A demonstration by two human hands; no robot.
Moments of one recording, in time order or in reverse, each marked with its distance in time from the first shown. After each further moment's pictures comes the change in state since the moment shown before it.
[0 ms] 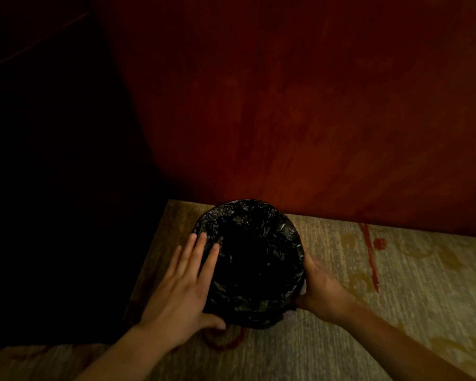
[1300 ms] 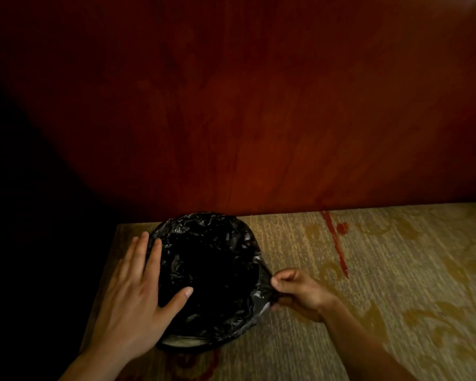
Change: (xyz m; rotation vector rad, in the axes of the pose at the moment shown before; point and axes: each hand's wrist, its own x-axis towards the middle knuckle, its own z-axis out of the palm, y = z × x) left_hand 0.051 0.004 0.008 0.042 0.181 -0.148; right_hand 0.009 0.083 0.025 1.255 -0.129 0.241
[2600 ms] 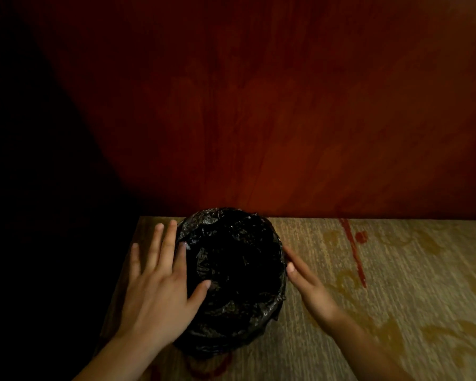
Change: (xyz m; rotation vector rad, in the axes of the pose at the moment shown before) left_hand -0.004 0.002 -0.011 0.169 0.085 0.027; right_hand -0.018 -0.027 0.061 -0.319 0.195 -0.229
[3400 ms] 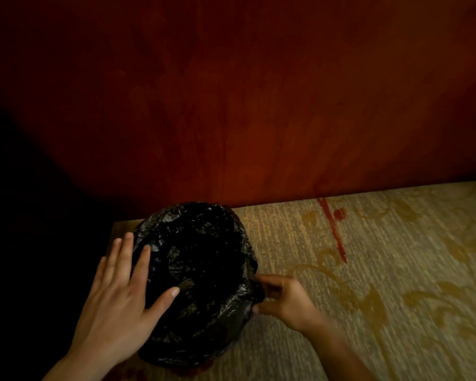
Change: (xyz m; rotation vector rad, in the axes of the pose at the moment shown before) left_hand -0.010 -0.003 0.010 -0.062 -0.042 -0.005; right_hand -0.010 0.066 -0.014 -0.187 -0.003 -0.045
